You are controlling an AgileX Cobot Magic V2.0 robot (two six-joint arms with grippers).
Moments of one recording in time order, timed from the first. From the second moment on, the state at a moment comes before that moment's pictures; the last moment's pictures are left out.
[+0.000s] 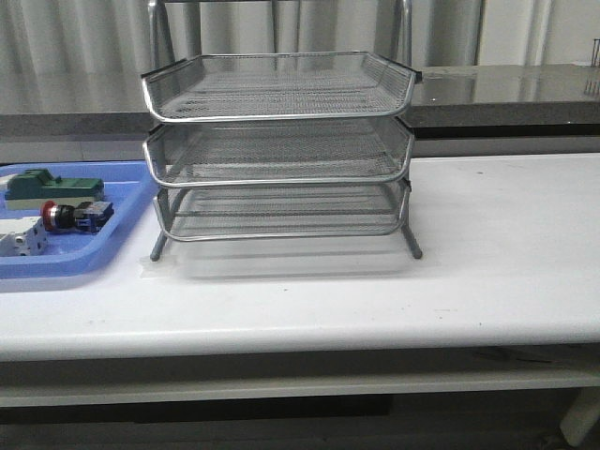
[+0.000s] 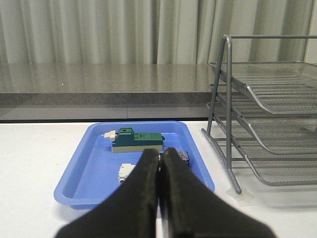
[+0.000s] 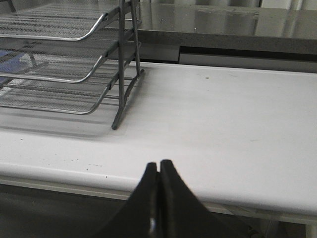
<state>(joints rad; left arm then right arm) -0.03 0.00 0.00 0.04 0.04 -0.07 0.14 0.01 0.03 0.09 0.16 -0.12</state>
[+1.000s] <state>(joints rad) -0.03 0.00 0.00 0.04 0.04 -0.07 0.14 0.11 -0.31 0.22 0.38 -0.12</state>
